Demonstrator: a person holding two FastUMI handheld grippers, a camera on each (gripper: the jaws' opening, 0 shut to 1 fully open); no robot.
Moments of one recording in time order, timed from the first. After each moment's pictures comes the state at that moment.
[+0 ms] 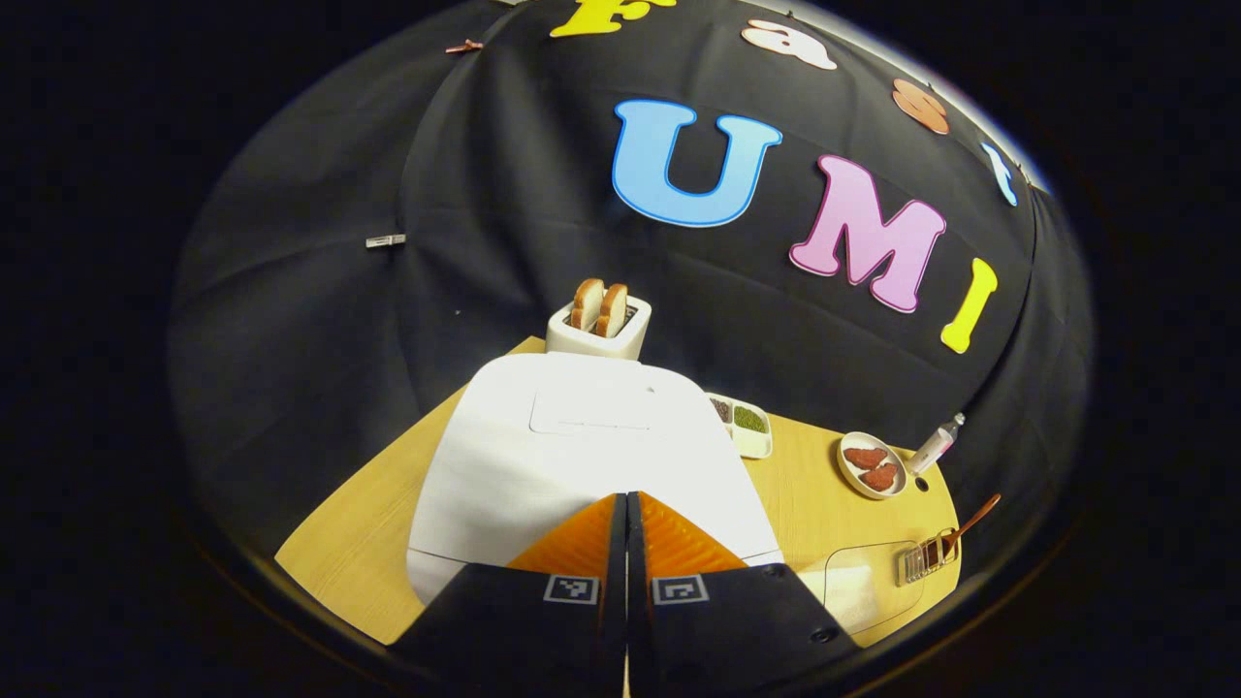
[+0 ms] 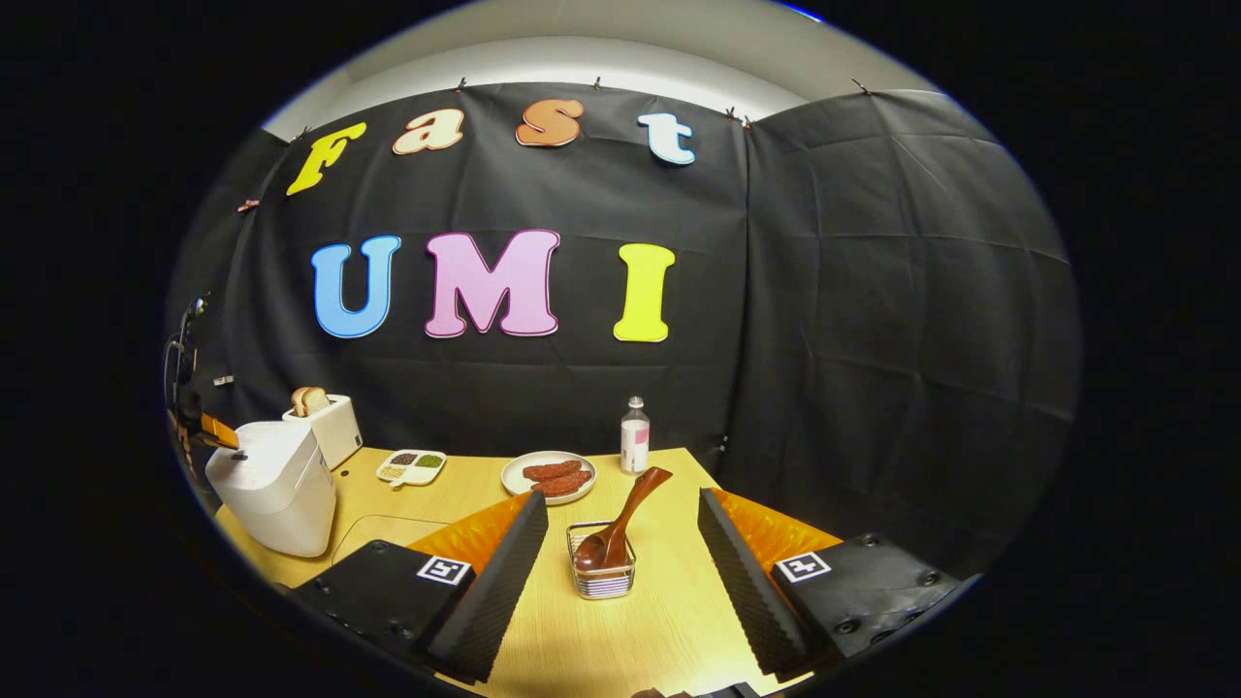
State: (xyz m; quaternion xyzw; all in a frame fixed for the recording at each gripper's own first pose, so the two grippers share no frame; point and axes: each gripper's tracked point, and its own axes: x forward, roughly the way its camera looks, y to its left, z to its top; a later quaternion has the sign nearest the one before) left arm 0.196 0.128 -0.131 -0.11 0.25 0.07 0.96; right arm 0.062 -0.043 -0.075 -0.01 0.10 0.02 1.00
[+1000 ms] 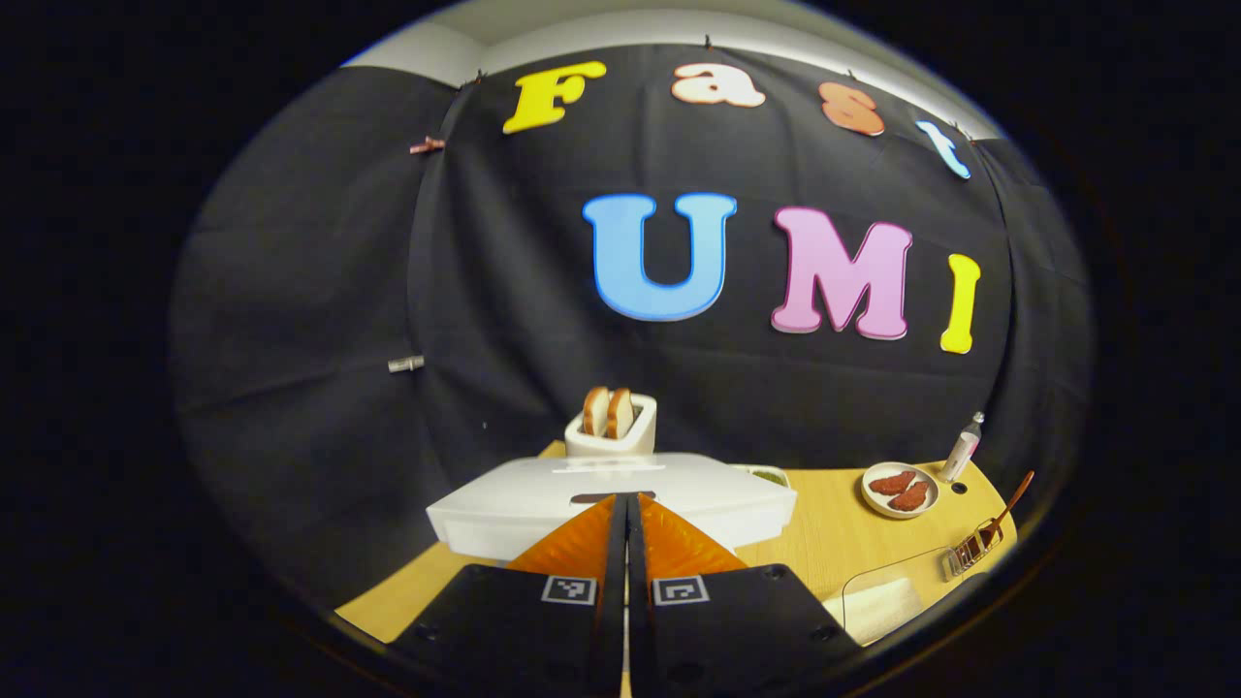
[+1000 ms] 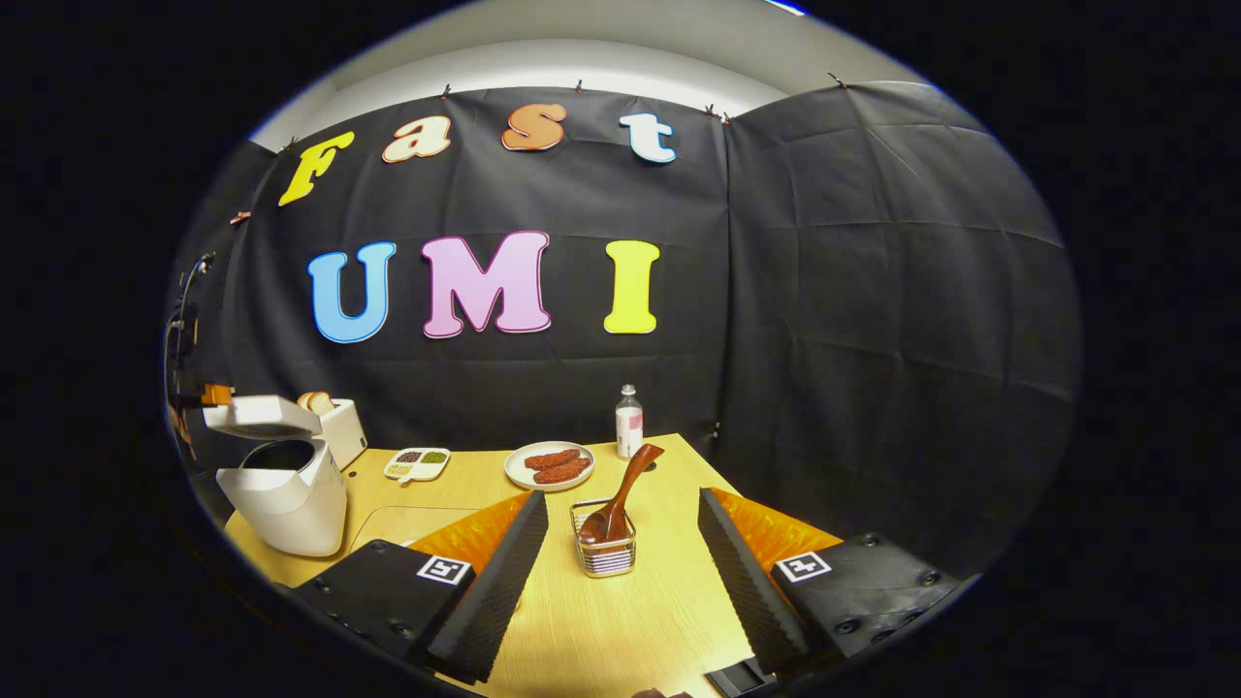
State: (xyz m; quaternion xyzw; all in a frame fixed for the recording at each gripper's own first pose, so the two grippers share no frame) left arm 0.169 0.121 -0.014 0.02 0.08 0.11 0.99; right arm 0.012 -0.045 -0.078 0.01 0.10 0.00 1.00
